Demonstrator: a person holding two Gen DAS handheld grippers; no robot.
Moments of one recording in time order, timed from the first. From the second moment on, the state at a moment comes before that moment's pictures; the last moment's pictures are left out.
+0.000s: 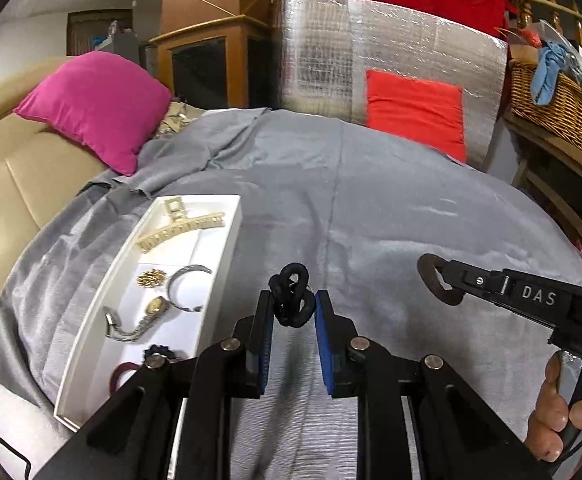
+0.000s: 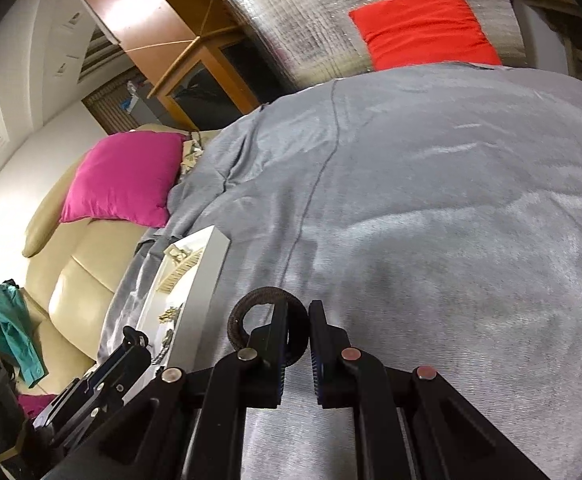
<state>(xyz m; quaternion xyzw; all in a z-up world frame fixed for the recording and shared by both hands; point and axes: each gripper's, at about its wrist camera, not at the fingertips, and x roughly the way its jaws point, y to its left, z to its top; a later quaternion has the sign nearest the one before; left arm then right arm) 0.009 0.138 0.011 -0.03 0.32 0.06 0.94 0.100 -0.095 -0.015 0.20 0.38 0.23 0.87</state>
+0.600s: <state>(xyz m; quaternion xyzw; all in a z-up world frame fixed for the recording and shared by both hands) -0.023 0.210 0.024 -0.07 0.30 0.13 0.94 0.083 -0.039 0.003 0.18 0.36 0.29 0.87</state>
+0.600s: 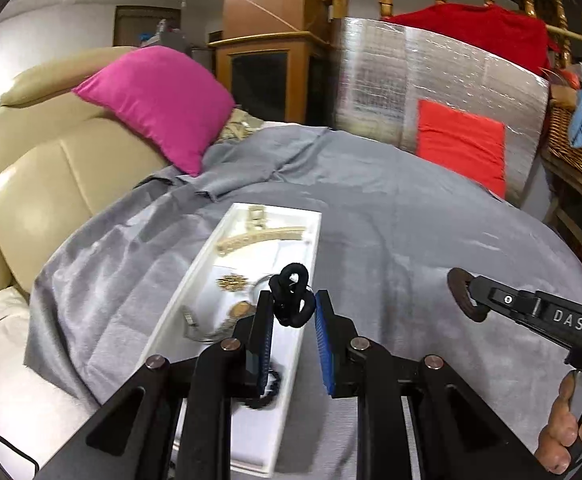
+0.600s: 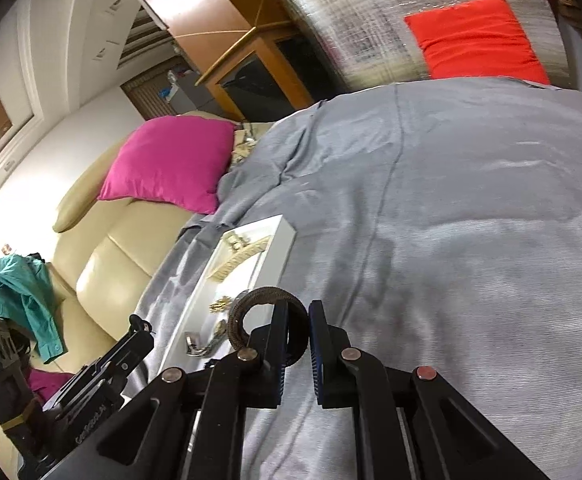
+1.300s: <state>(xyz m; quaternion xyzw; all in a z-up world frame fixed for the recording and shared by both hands) -0.034 0.276 0.010 -0.07 0.31 0.19 0.93 0.080 0.049 0.003 0.16 0.36 0.36 0.85</state>
